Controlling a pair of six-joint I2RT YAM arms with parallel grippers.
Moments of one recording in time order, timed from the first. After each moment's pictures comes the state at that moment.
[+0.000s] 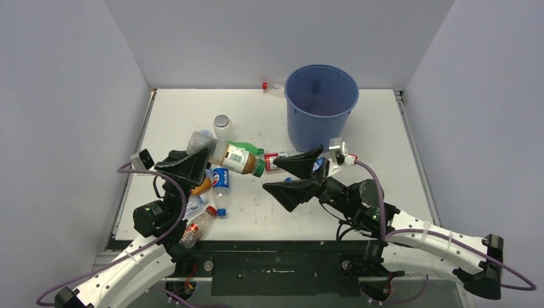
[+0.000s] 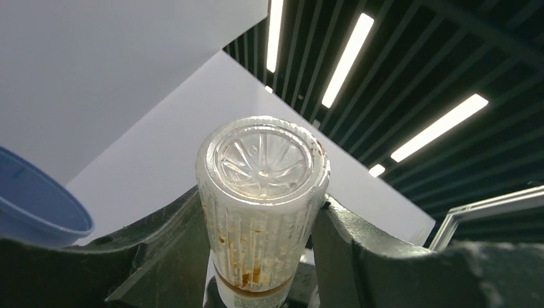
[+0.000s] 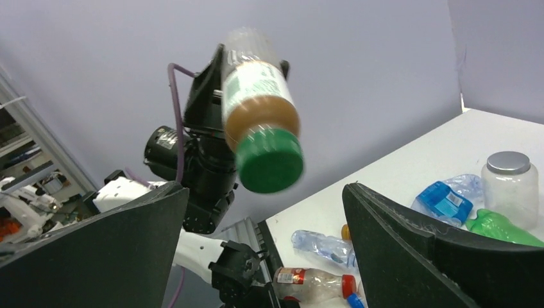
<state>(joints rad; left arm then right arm) -0.65 0.58 0.39 1.01 -0.07 -1.15 1.11 0.82 0.73 0.47 -0.05 0.44</state>
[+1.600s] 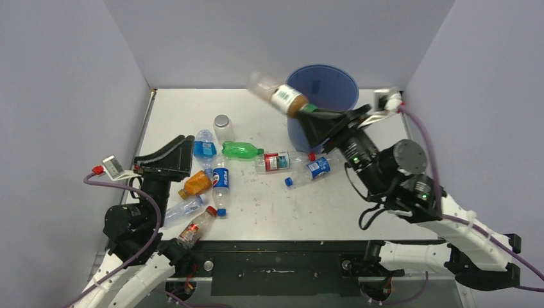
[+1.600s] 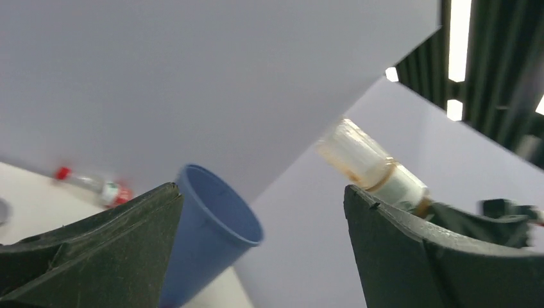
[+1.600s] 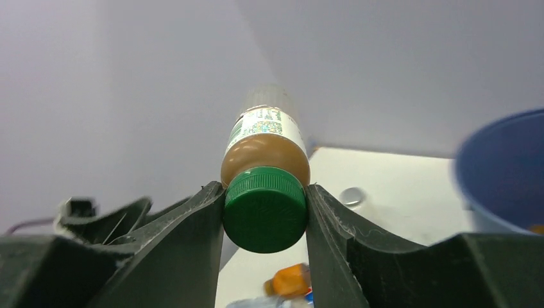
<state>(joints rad) -0.65 0.37 0.61 0.35 -0.34 -0.83 1.12 0.98 1.32 -0.05 0.36 0.38</state>
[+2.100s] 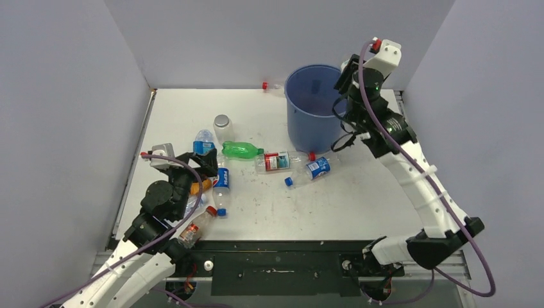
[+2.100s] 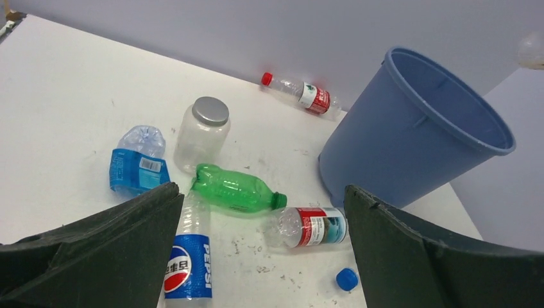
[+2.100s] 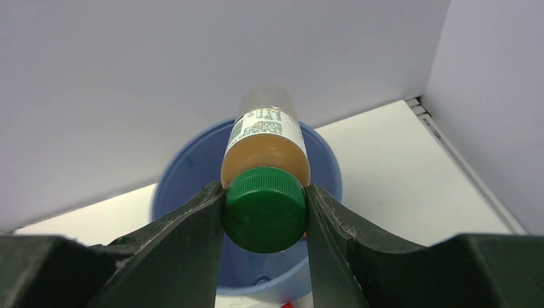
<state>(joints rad) -0.65 0.50 0.62 -0.06 -0.55 -0.43 0.62 1.31 1.67 -0.43 0.80 0.32</state>
